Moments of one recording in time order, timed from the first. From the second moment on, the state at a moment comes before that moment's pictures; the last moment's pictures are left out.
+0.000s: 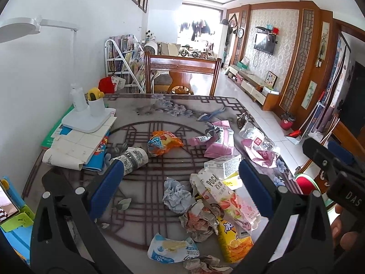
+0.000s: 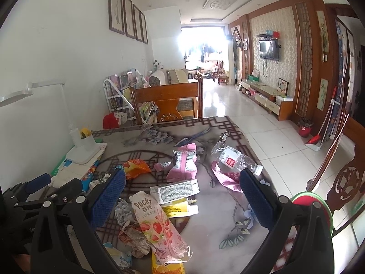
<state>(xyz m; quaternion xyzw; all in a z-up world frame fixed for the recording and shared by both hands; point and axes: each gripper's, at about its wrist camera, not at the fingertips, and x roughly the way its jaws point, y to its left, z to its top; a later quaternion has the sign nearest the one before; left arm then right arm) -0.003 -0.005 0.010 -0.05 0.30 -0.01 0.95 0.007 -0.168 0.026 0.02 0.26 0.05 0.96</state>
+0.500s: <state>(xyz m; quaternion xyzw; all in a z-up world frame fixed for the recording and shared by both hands) -0.003 -0.006 0.010 -0.05 0.30 -0.01 0.95 0.005 -0.172 0.026 0.03 0.26 0.05 0.96</state>
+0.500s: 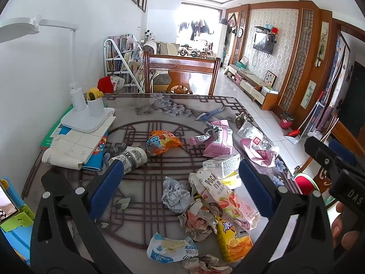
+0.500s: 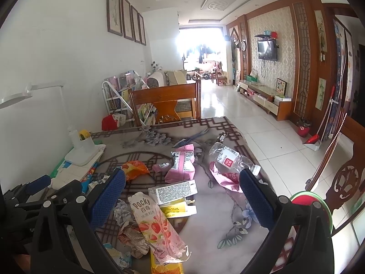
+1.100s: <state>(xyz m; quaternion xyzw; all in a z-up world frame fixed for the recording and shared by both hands) -0.004 -0.008 0.009 -0.04 0.30 -0.01 0.95 0.005 -0.180 0.022 0.04 0.26 0.04 0.96</state>
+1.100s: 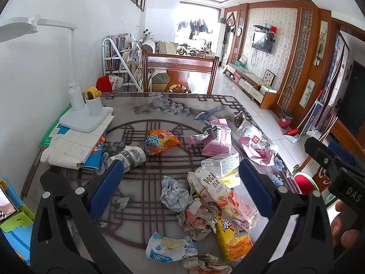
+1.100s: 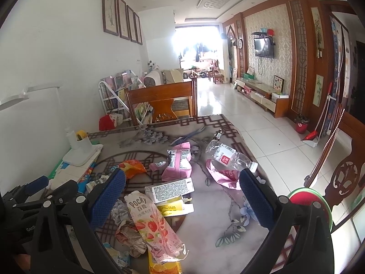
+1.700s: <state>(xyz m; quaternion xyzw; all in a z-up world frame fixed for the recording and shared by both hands) -0.013 -0.013 -0.029 -0.01 0.36 -0.09 0.93 0.009 -0.196 -0.002 0.04 0.31 0.03 0.95</state>
